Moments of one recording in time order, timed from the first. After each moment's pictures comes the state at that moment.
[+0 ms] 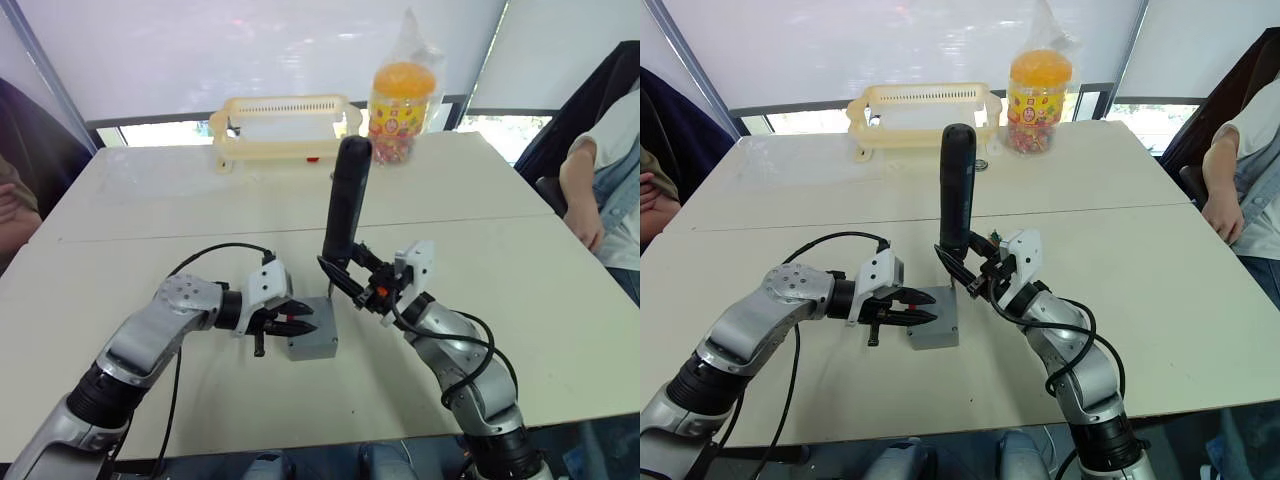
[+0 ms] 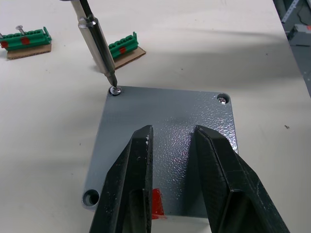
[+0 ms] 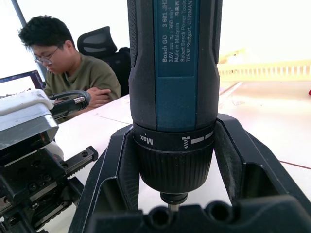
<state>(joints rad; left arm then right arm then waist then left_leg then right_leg) -0.48 0.70 -0.27 -0.29 -0.34 0.59 -1.06 -0.26 -0.21 0.15 -0.37 0.37 0.29 0.48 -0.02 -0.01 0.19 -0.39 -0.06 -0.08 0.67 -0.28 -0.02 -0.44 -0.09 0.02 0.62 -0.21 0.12</state>
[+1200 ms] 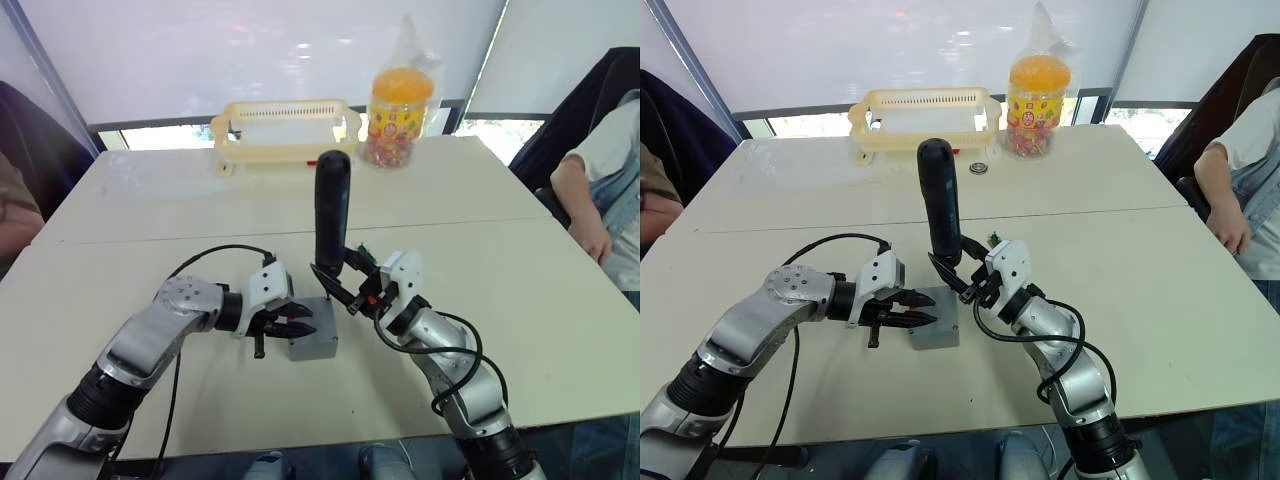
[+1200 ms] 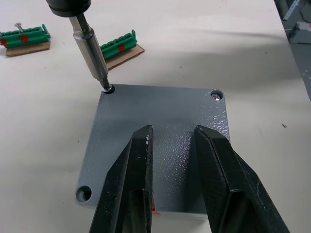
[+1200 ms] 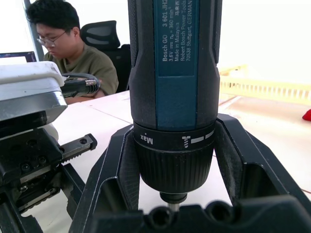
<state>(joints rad) -0.47 0.69 -0.27 -0.30 -0.33 0.61 -1.06 -0.24 -0.22 0.21 -0.30 0.21 0.14 0.50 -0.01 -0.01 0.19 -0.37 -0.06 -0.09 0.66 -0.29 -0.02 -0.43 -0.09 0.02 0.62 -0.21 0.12</state>
